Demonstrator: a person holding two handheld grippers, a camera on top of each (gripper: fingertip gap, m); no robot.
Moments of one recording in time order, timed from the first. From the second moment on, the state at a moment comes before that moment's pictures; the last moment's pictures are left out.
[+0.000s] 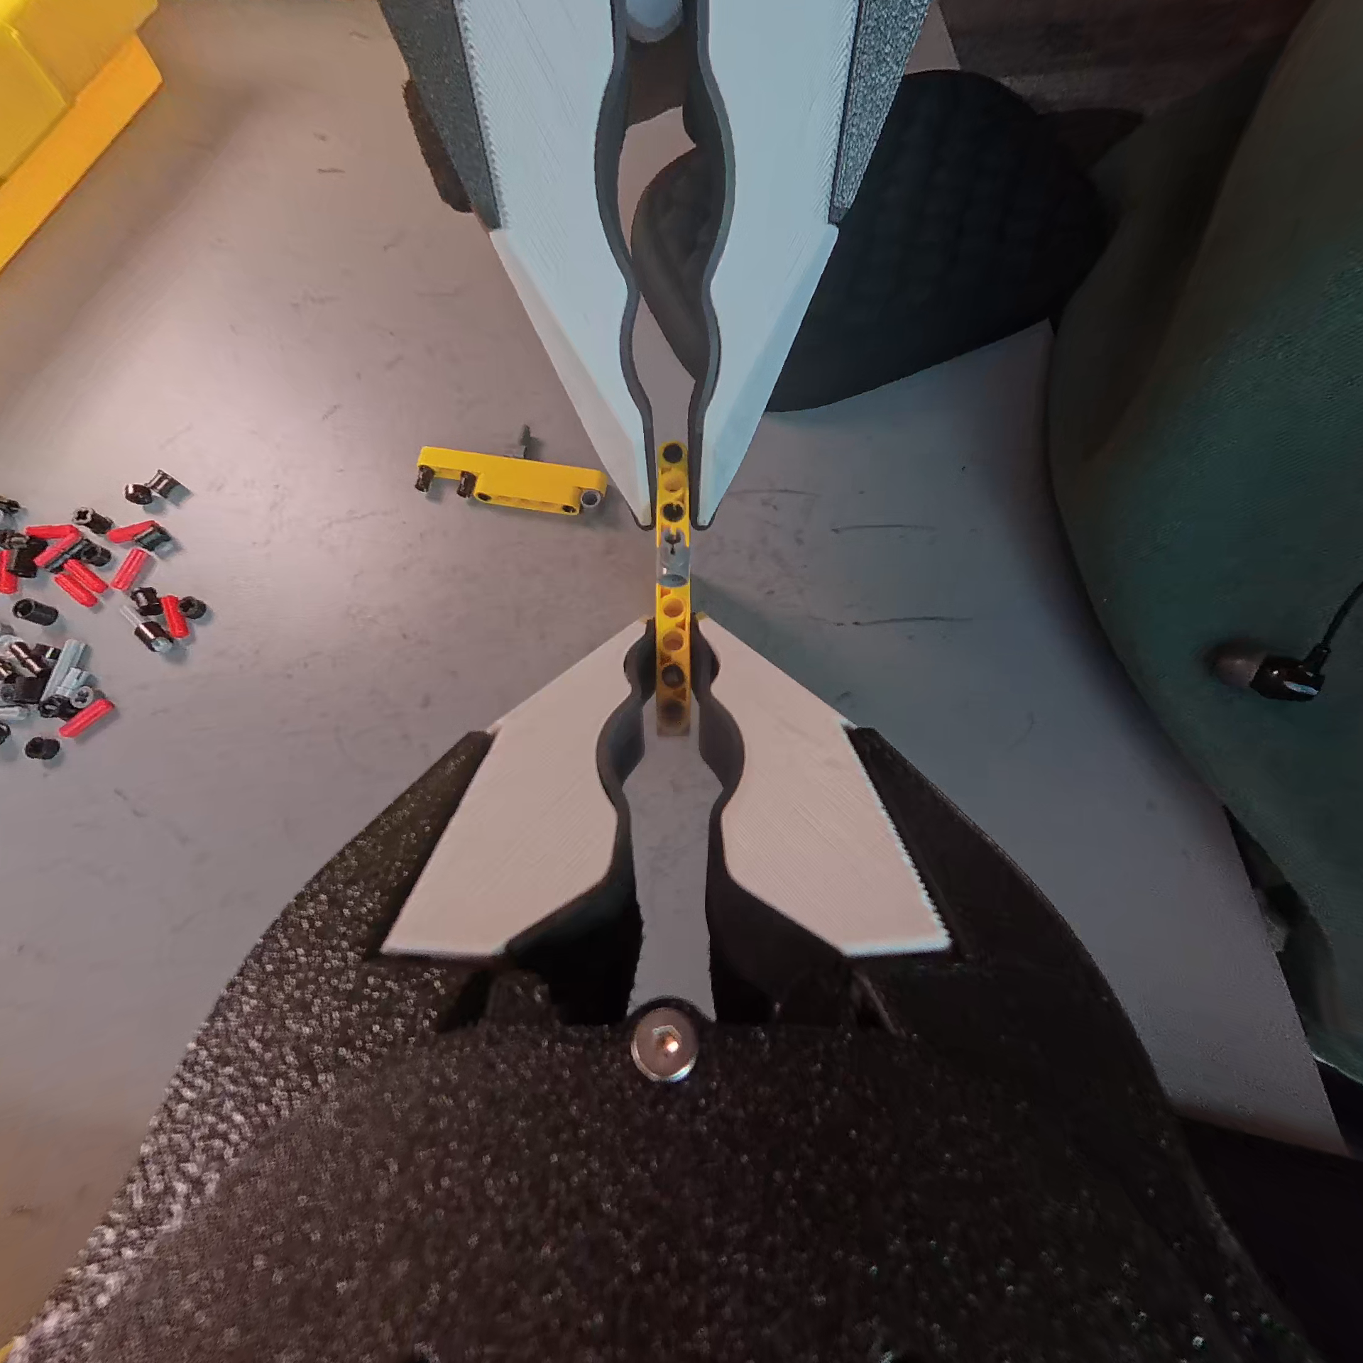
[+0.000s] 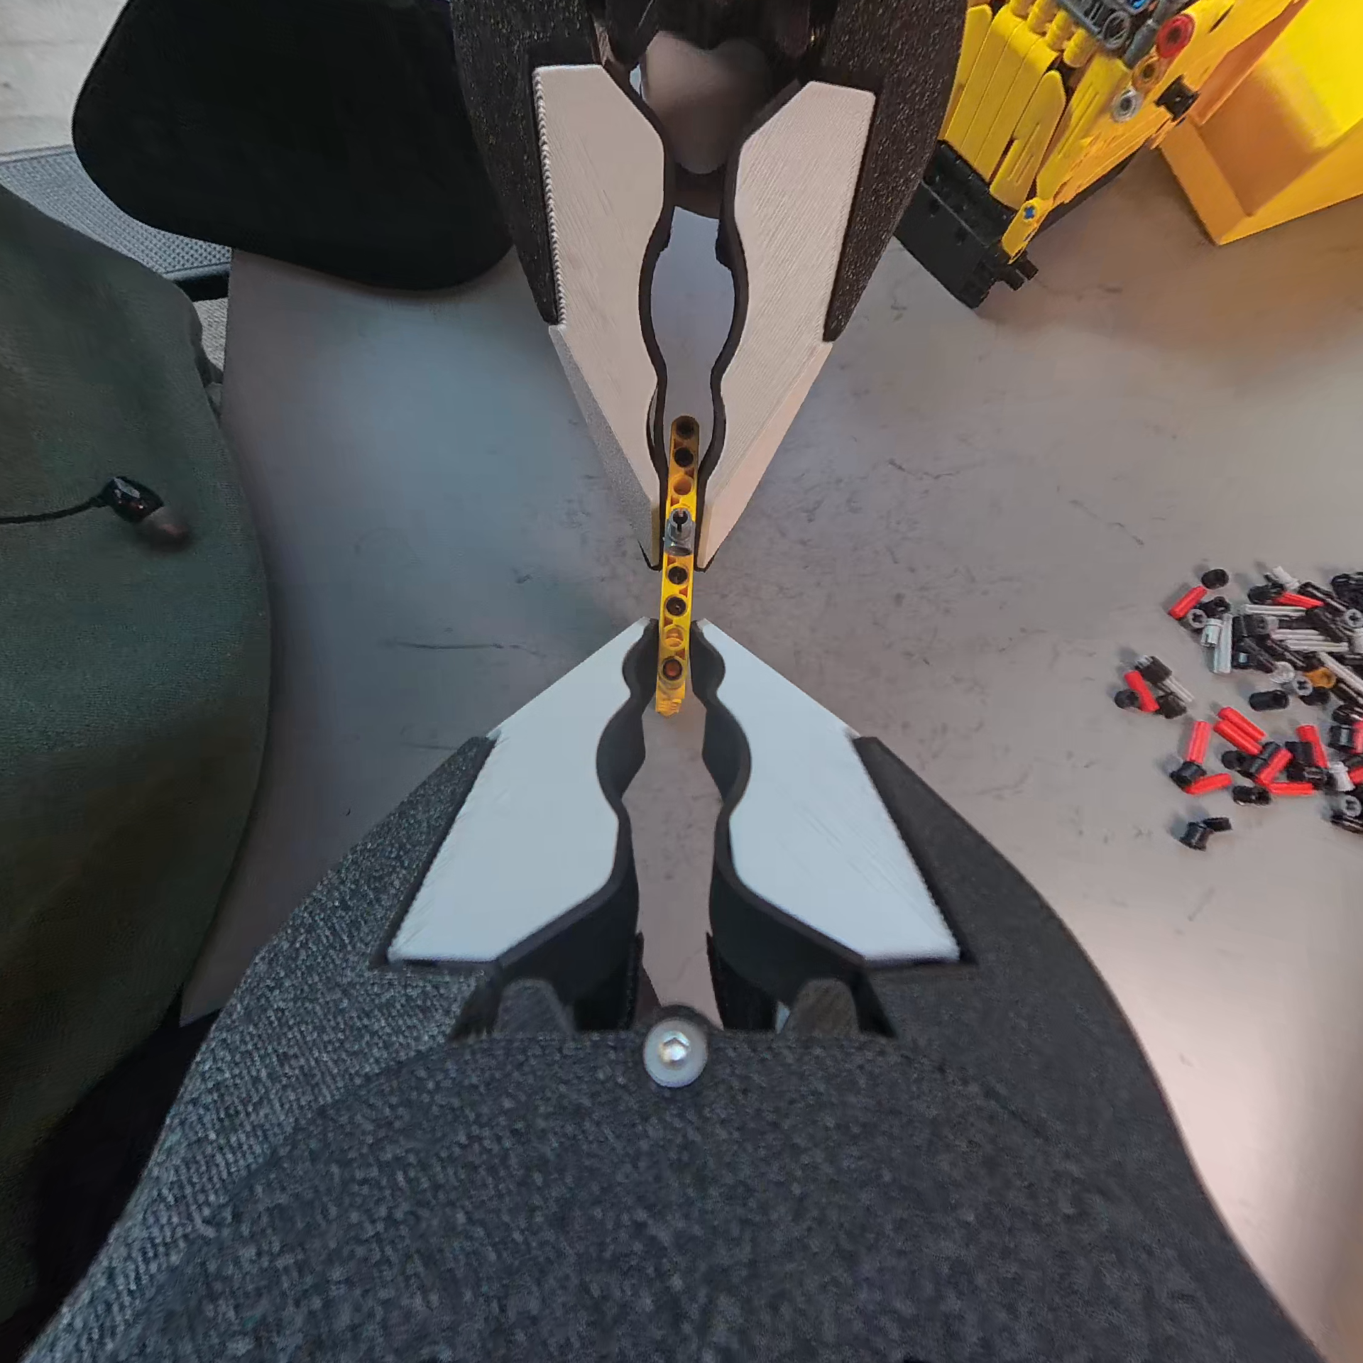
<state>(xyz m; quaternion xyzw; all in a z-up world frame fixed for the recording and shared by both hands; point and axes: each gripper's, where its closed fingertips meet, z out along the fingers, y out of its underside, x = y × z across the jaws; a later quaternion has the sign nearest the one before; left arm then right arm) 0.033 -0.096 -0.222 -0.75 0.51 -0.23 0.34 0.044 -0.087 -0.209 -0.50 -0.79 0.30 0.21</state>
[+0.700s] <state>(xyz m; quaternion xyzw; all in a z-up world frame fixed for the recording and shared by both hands) 0.063 -0.083 -0.245 -0.79 0.43 -0.22 0.38 0.044 -0.089 -0.210 -0.48 -0.79 0.33 0.18</state>
